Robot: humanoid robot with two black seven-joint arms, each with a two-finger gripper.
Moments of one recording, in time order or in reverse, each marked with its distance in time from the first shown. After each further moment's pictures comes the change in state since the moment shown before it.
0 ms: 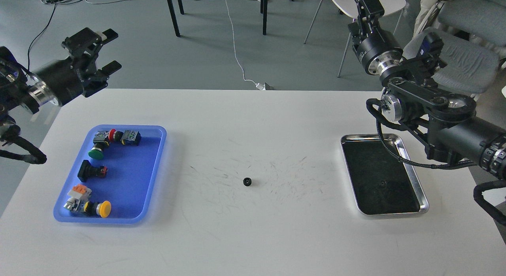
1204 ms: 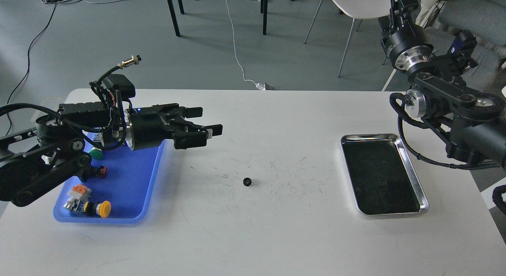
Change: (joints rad) left arm 0.009 -0.050 0.130 -0.463 1.042 0.241 -0.023; right arm -0.022 -0.086 0.060 -0.002 0.001 -0.004 0.000
